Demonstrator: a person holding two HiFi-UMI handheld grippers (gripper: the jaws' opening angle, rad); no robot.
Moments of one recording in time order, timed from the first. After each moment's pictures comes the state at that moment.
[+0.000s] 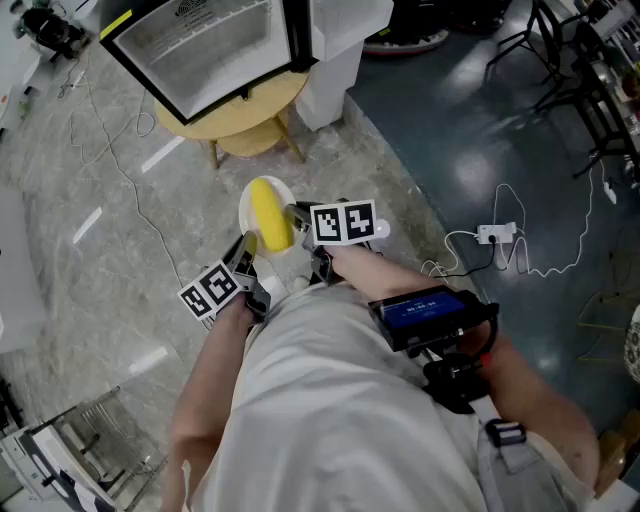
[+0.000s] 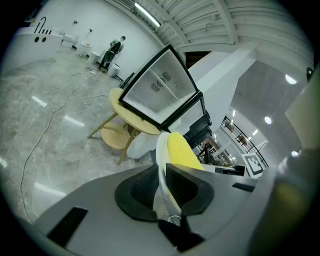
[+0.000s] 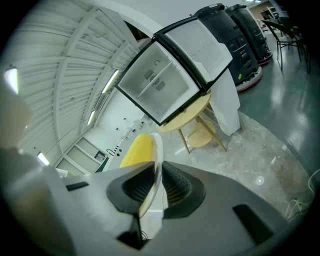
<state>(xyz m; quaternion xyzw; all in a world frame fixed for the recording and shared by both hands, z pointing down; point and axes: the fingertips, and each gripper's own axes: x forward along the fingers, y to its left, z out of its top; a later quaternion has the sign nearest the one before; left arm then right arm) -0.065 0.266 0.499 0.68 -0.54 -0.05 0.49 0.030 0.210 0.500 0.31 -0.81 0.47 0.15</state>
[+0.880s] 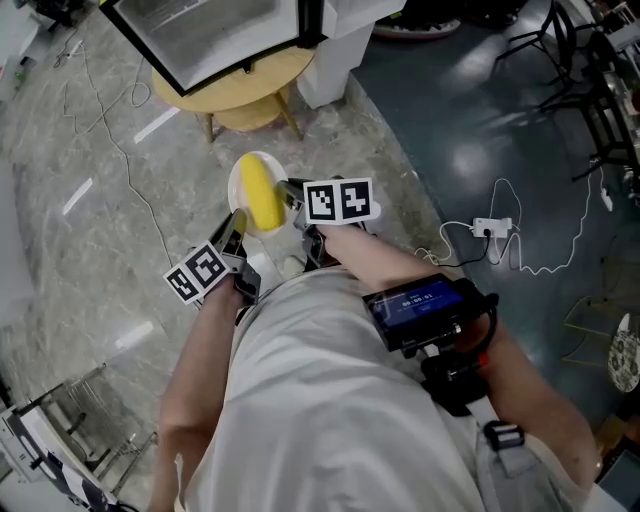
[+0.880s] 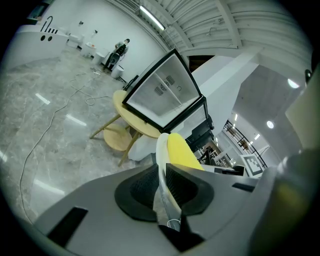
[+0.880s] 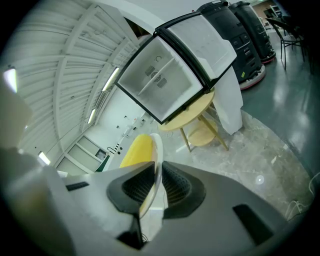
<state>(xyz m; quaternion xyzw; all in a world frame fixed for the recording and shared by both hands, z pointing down) -0.086 0.251 0.495 0.67 -0.55 -0.07 0.49 0.007 0.192 0.496 0.30 -0.82 0.47 0.15</state>
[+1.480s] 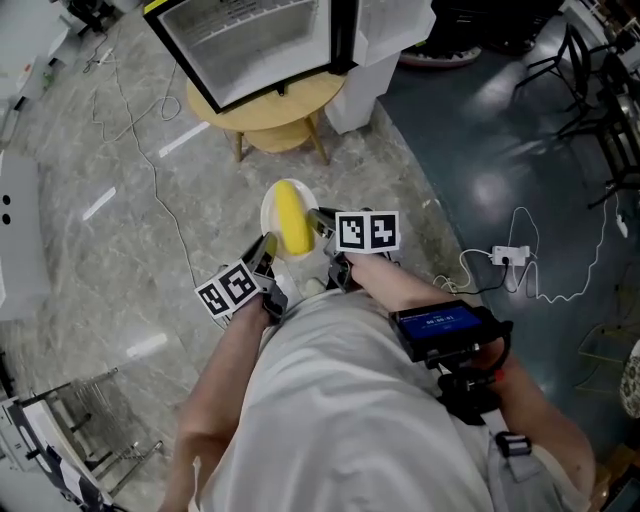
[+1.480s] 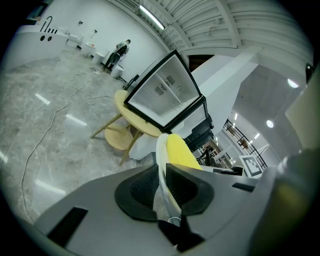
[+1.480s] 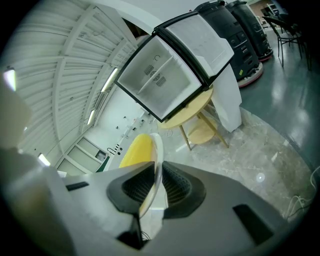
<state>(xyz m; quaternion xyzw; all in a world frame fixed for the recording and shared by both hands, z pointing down) -0.089 0.264 0.501 0.67 -0.55 -0.07 0.49 0.005 0.207 0.505 0.31 -0.81 0.48 0.15</state>
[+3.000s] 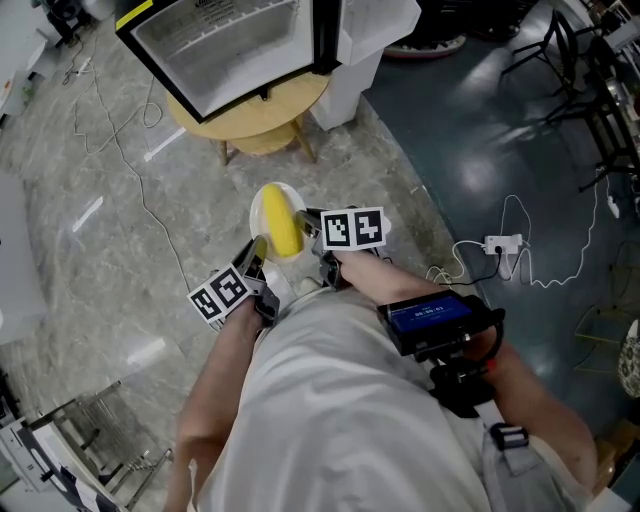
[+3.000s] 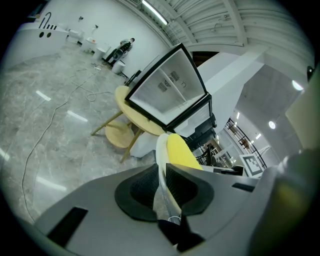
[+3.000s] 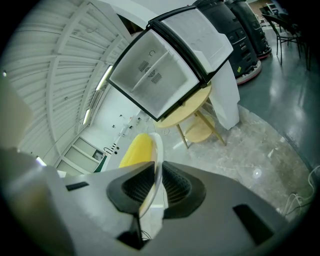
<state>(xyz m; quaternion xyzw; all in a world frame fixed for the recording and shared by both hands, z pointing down) -0.101 0.237 0.509 0.67 -0.54 -0.05 0.51 -0.006 0.181 0.514 0.32 -0.79 0.49 0.17</state>
